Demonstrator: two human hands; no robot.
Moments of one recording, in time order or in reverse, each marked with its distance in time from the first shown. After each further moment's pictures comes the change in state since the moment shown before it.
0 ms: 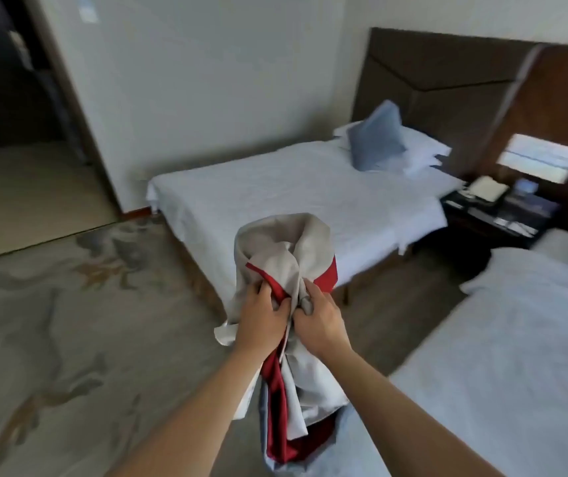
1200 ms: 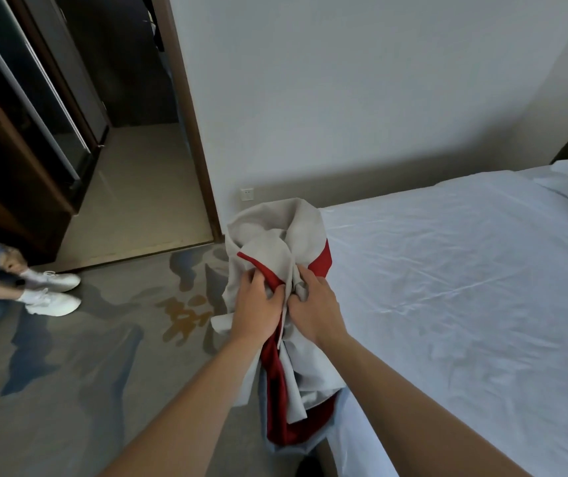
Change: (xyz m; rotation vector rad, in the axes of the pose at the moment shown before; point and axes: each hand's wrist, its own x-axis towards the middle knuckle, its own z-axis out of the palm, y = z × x) left_hand 0.722 -0.308 -0.264 0.105 0.288 -0.299; right_hand 0.699 -0.258 0.443 -0.009 -0.337 -0.158
